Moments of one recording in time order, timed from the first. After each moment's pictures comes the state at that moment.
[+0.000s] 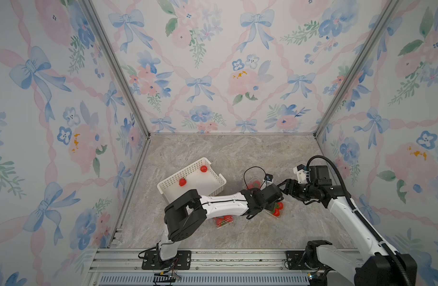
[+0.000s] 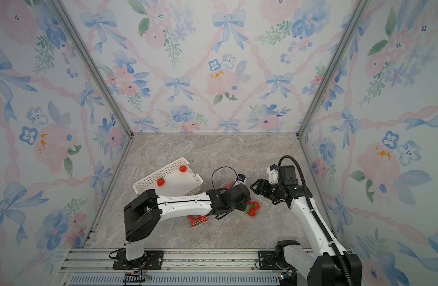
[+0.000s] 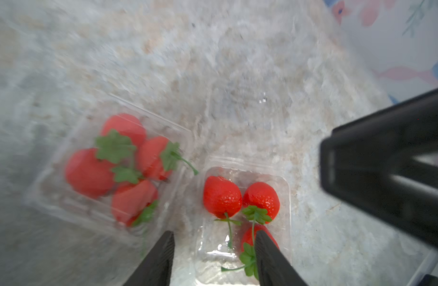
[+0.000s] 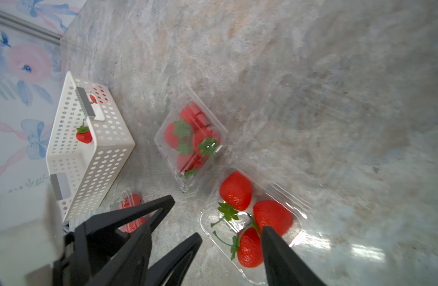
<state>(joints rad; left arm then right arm) -1.15 1.86 1.33 -0.26 -0.33 -0.66 0.12 1.08 0.81 -0.69 -0.45 0.40</state>
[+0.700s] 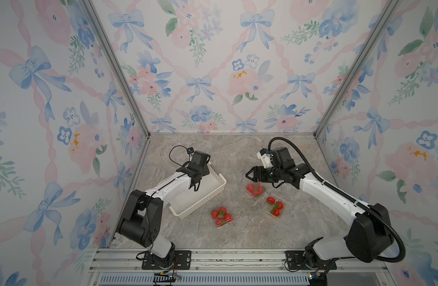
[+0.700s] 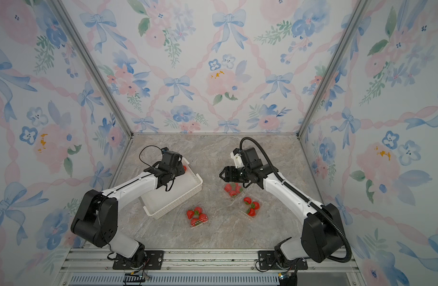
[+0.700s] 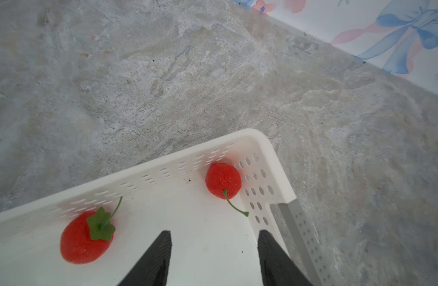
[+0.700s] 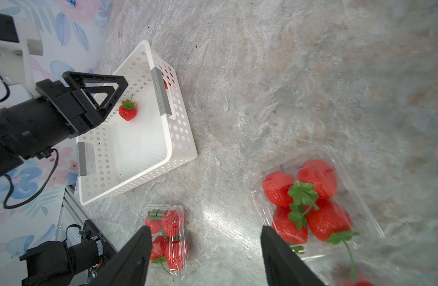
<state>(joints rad) -0.39 1.60 1.00 -0.26 -0.31 -0.63 0.51 1.46 1.14 -0.52 -0.35 0.45</state>
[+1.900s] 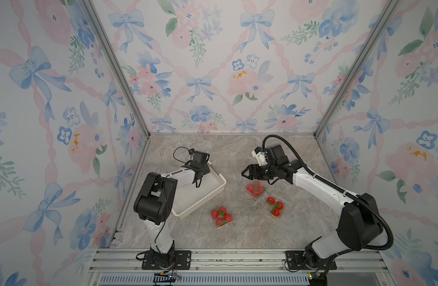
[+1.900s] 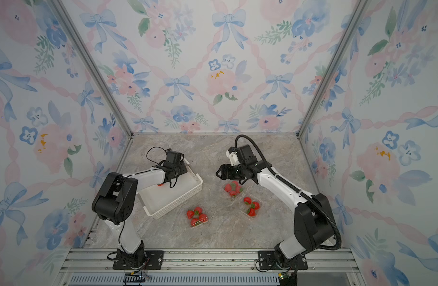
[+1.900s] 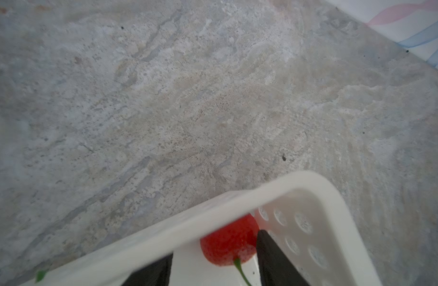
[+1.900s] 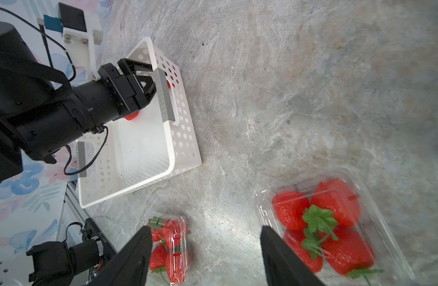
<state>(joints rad) -0.34 1.83 1.04 -0.06 -0.23 -0.63 0.50 1.55 1.18 -0.51 -0.39 0.43</state>
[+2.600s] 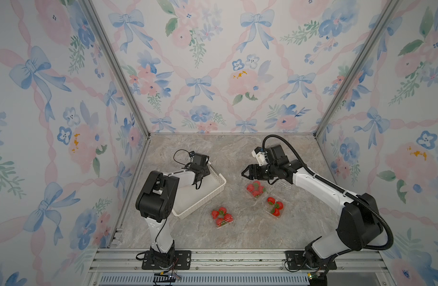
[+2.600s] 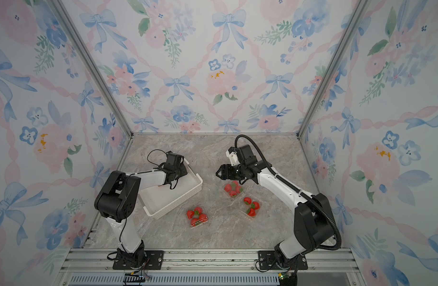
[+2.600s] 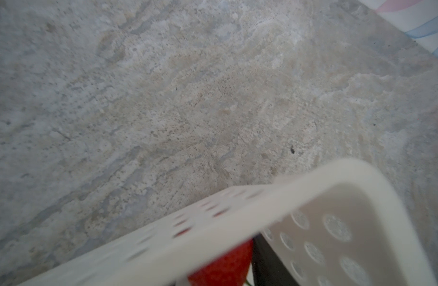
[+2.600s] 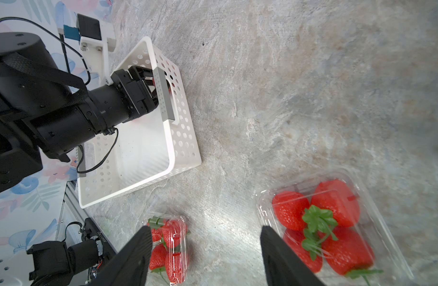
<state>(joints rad) -0.33 1.86 1.01 -0.01 -0.19 -0.65 0.50 1.55 1.18 -0.51 -0.39 0.43</state>
